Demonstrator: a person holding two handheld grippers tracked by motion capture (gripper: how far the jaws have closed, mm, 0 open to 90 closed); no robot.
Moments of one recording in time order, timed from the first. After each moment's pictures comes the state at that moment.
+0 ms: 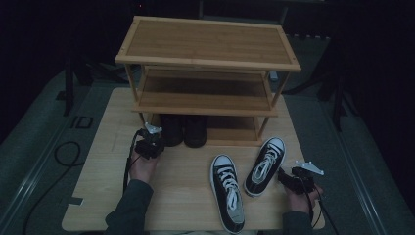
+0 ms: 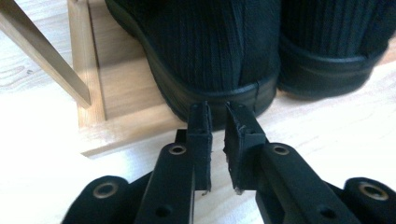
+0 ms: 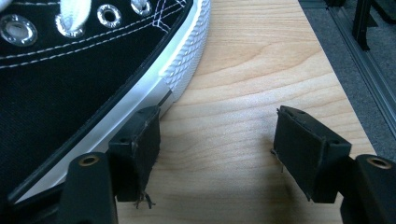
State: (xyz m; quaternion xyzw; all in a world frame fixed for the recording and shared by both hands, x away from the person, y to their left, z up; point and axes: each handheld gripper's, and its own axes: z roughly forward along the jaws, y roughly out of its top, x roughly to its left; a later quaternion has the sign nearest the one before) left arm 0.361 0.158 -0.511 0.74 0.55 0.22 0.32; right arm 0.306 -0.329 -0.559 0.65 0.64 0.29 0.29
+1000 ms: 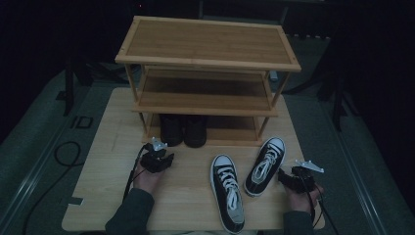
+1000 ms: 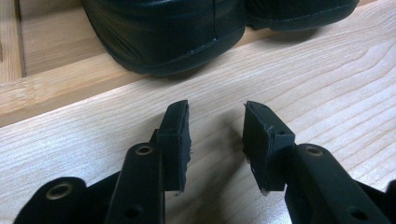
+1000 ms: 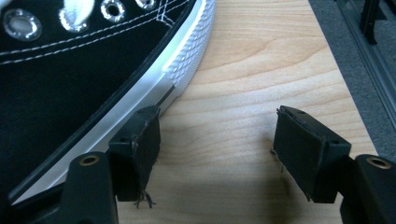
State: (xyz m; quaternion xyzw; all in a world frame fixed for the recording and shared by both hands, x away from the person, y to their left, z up) left arm 0.346 0.147 -0.558 0.77 0.51 0.21 0.34; right arm 0.308 -0.330 -0.555 0.65 0.65 0.28 0.27
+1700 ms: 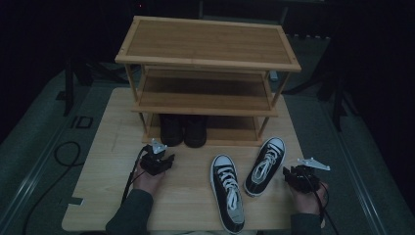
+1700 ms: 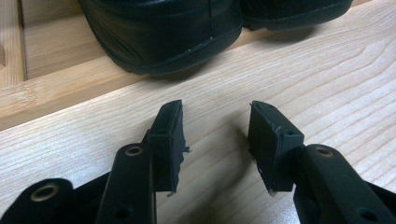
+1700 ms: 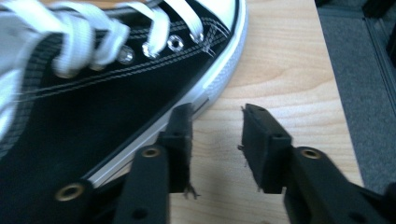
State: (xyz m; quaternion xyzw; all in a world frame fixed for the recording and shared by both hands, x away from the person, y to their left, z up) left arm 0.342 0.148 -0.561 0.77 0.50 0.22 0.34; right arm 0.295 -0.328 -0.518 0.60 0.70 0.30 0.25
